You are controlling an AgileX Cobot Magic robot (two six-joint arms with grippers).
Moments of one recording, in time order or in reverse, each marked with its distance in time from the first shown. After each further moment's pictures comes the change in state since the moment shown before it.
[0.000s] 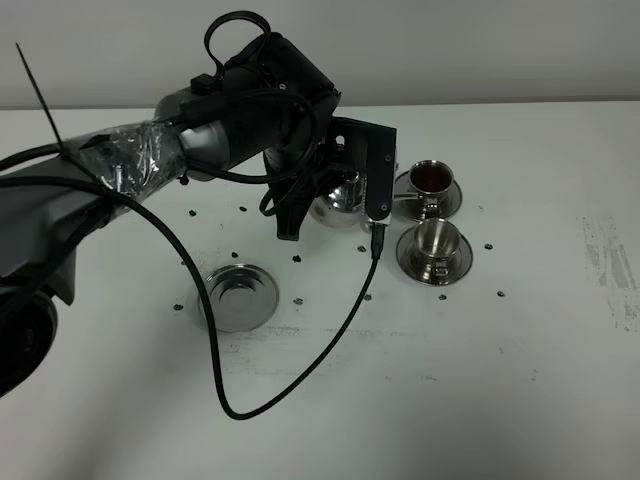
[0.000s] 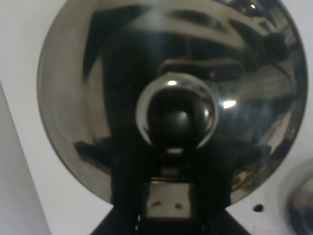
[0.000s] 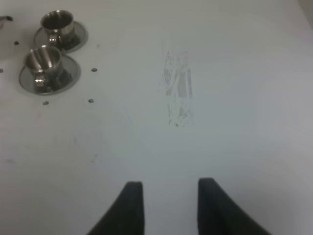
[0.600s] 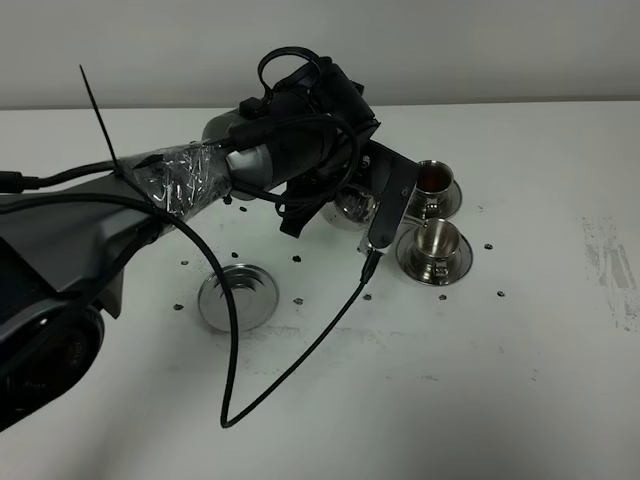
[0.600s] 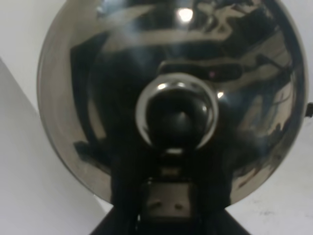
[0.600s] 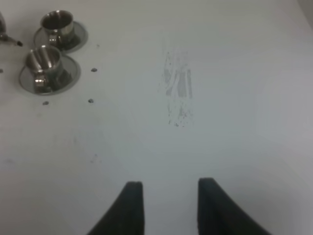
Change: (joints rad) left arm -0.062 0.060 -0.047 0.159 -0.012 0.135; right arm 0.000 0.000 0.000 0.000 0.000 0.000
